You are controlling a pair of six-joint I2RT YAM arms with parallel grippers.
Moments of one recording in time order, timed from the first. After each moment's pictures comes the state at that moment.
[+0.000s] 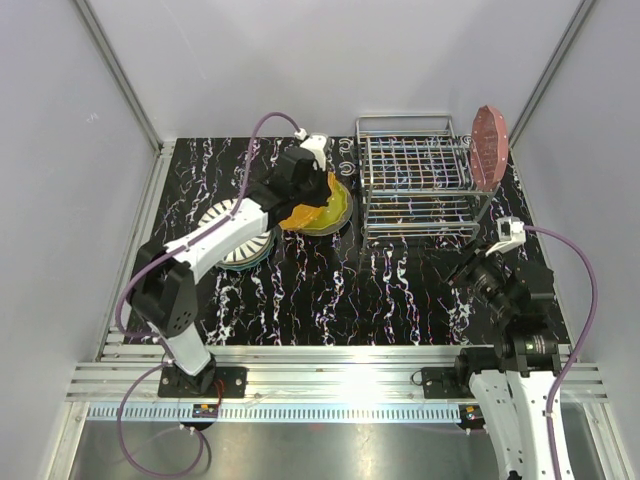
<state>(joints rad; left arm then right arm) -0.62 1.71 1.42 -0.24 -0.03 -0.29 0.03 0.38 0.64 -0.39 -0.49 0.57</state>
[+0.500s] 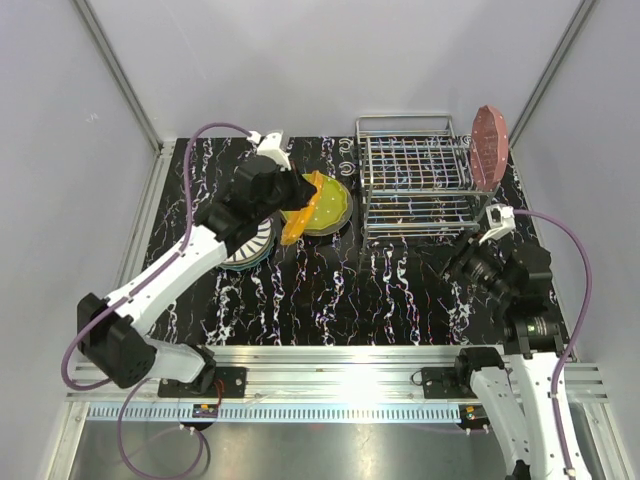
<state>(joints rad) -0.61 1.37 1.25 -0.23 -0.03 -0.54 0.05 0.51 0.72 -0.40 -0.59 0.57</state>
